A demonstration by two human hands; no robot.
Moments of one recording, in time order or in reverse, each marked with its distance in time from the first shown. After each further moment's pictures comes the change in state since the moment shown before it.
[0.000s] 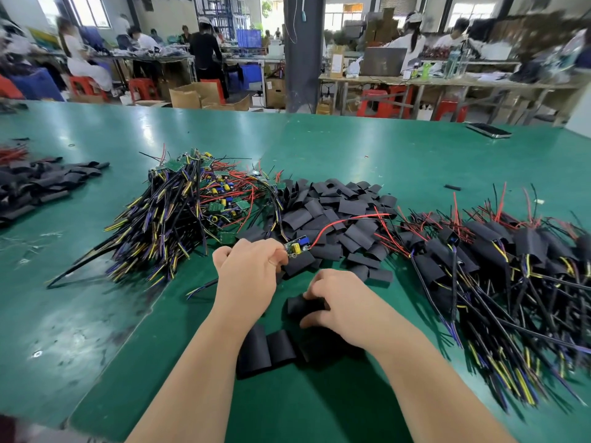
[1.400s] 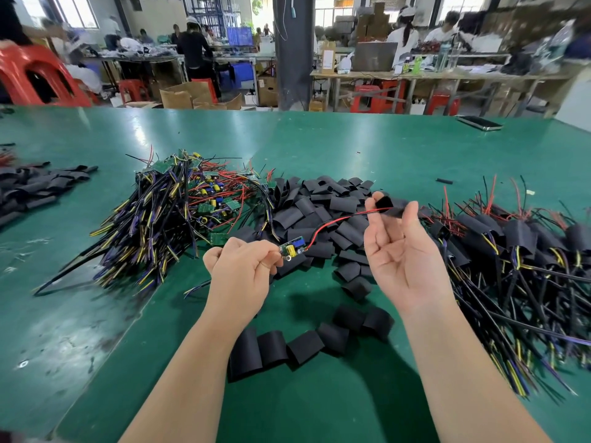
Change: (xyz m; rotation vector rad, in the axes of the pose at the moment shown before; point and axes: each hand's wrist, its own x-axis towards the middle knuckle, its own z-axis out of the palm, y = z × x) left_hand -0.004 0.005 -0.002 -0.105 0.006 0.040; right_hand -0.015 0.035 -0.041 2.242 0.666 -0.082
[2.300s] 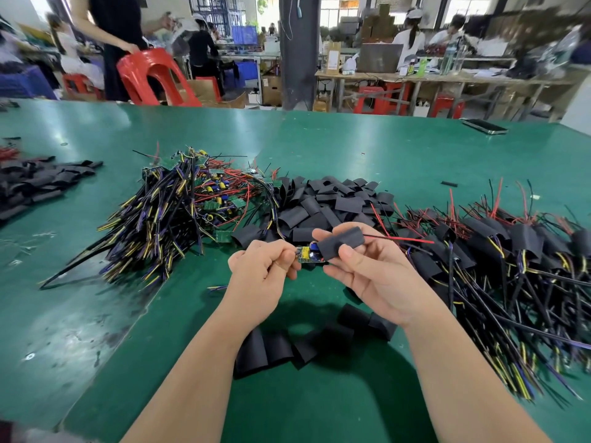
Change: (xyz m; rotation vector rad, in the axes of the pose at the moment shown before) left_hand -0.002 0.018 -0.006 -0.320 -0.131 -0.056; right_hand -0.009 0.019 -0.004 -0.496 -0.363 0.230
